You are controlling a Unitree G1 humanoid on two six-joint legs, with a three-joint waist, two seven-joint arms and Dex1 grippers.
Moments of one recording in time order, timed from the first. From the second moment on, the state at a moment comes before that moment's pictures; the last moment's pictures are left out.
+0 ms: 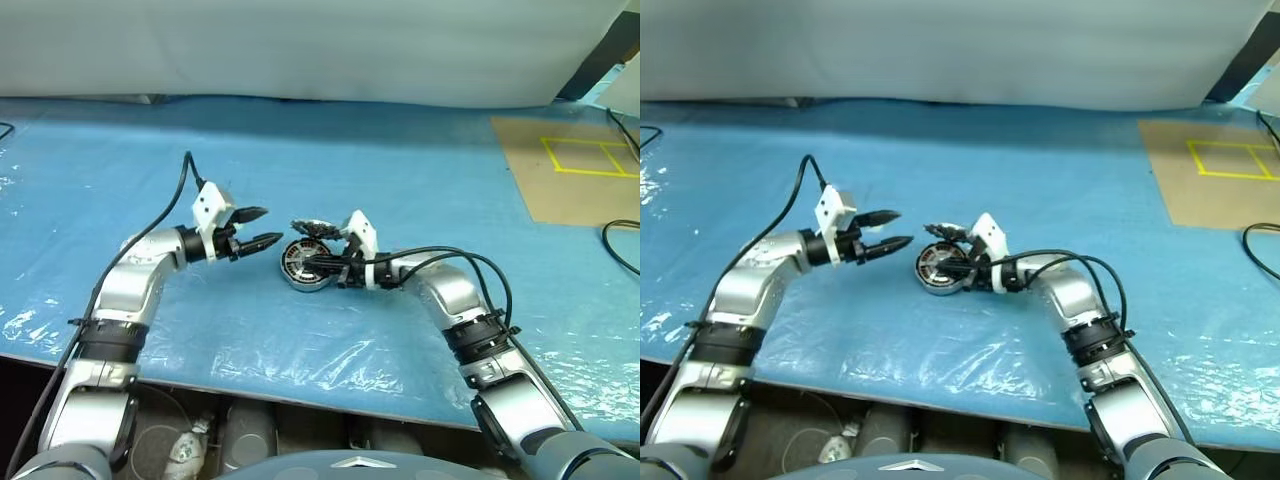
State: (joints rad) left arm -0.55 0.49 -0.01 0.23 -0.33 0.22 -1.02; right arm -0.52 -0.32 0.19 0.12 0.40 0.60 0.96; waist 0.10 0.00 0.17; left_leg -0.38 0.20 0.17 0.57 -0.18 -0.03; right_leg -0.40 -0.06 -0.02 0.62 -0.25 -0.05
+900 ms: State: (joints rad) left arm -0.94 0.29 -0.18 0.78 -0.17 -0.08 -1.45; right arm -0.26 -0.57 0.04 -0.29 0.59 0.80 0.91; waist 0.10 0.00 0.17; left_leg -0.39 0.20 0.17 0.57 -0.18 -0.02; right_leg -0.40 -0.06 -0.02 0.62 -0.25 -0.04
